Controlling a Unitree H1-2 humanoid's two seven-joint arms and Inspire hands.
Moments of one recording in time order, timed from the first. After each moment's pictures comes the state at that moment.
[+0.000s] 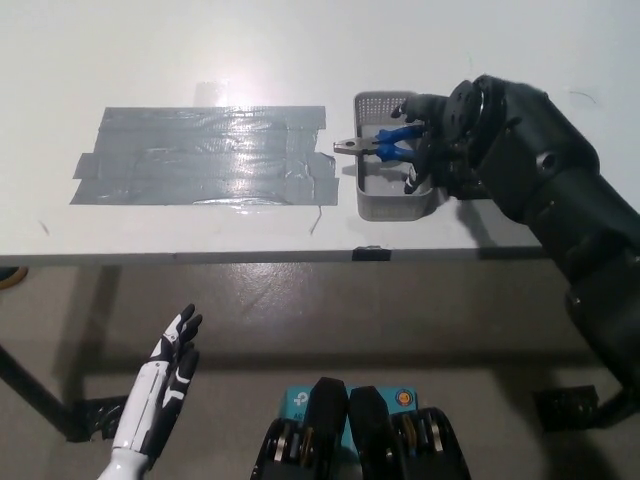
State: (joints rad) left_arm 0.07 0.13 -0.05 -0.11 0.22 -0.08 -0.04; right_arm -1.30 -0.13 0.54 1.23 -0.50 0.26 0.42
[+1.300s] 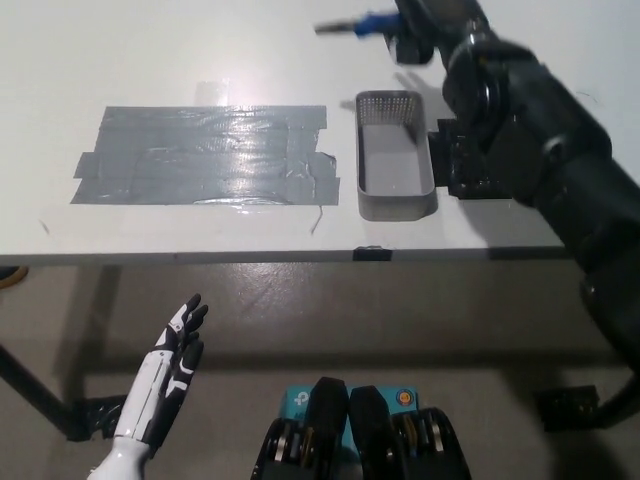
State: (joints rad) left_arm 0.04 0.14 -0.05 -0.11 0.21 -0.08 -0.06; right_arm -1.36 -0.17 0.54 1.15 -0.61 -0.03 -0.10
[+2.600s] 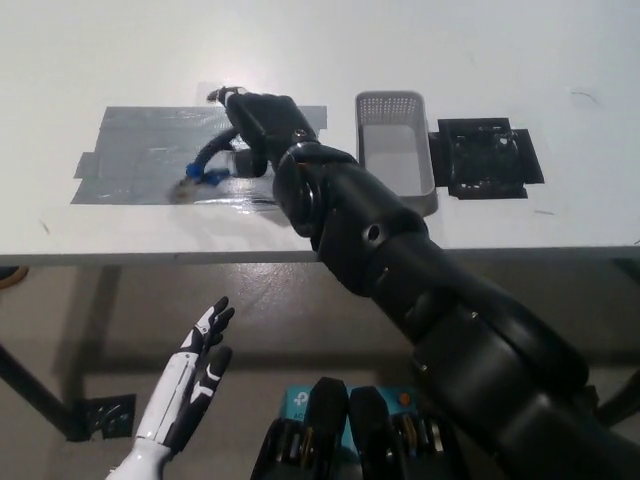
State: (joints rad) left_arm 0.04 0.14 -0.11 -0.14 0.24 -0.06 -0.07; right_arm -1.35 0.20 0.49 1.41 -0.59 0.02 -0.11
